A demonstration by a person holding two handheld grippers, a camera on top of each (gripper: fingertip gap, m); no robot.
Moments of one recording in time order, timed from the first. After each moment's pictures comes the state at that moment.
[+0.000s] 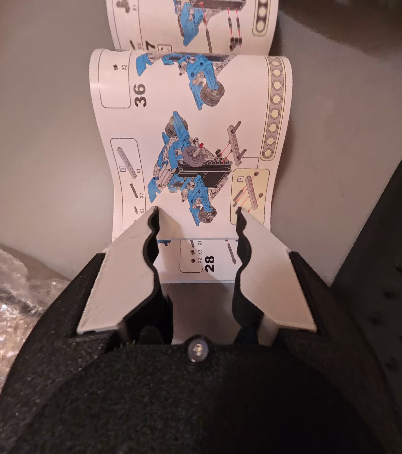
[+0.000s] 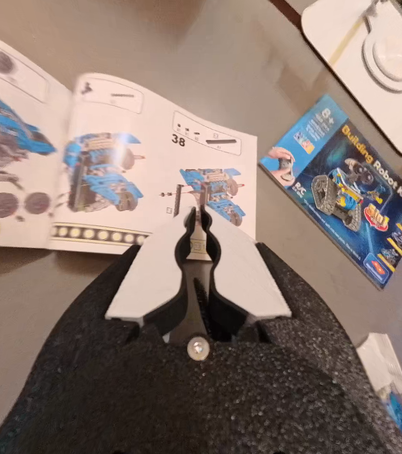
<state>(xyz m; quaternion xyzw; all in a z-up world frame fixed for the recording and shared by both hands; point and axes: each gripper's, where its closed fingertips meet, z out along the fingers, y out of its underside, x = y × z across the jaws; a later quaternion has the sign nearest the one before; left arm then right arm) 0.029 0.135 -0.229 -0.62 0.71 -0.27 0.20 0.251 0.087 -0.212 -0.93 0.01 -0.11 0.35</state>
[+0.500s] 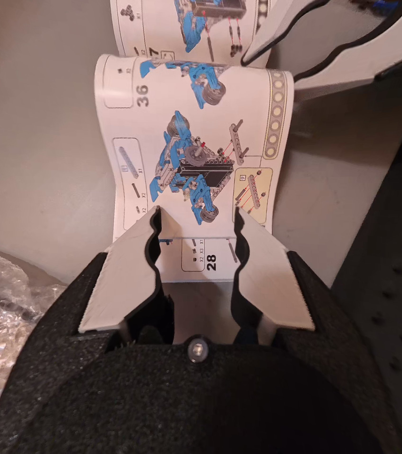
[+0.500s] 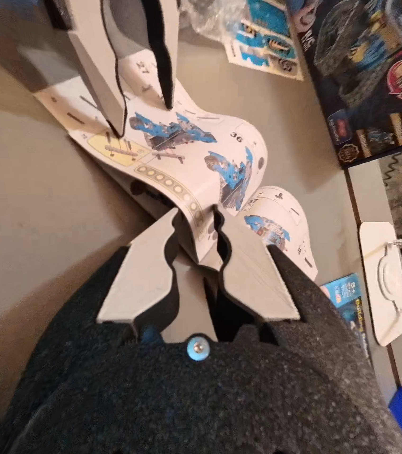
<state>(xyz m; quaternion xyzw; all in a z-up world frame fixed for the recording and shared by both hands) 0.033 0.138 -0.226 -0.61 0.70 -0.30 0.19 0.105 0.098 -0.192 -0.84 -0.34 -0.12 0.40</state>
